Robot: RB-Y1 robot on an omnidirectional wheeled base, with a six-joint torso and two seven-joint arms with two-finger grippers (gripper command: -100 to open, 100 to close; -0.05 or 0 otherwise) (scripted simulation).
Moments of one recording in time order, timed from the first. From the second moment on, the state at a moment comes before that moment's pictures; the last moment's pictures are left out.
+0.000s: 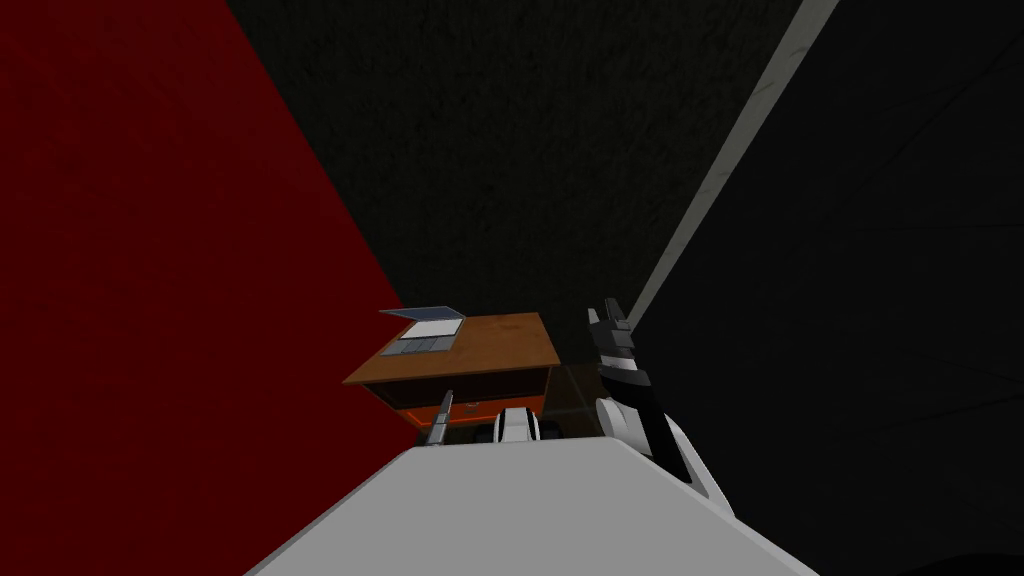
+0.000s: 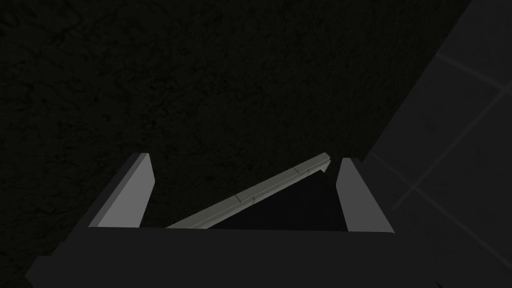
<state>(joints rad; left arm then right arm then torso) 0.27 0.06 0.16 -0.75 -0.21 -1.30 -0.14 0.50 0.03 -0.04 -2.31 0.07 -0.40 -0.08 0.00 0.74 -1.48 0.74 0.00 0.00</state>
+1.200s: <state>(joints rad) 0.25 0.04 0.16 -0.74 -0.21 -1.29 -0.13 0.50 0.03 -0.04 -2.31 0.07 -0.40 -0.08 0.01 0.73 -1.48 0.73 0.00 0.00</state>
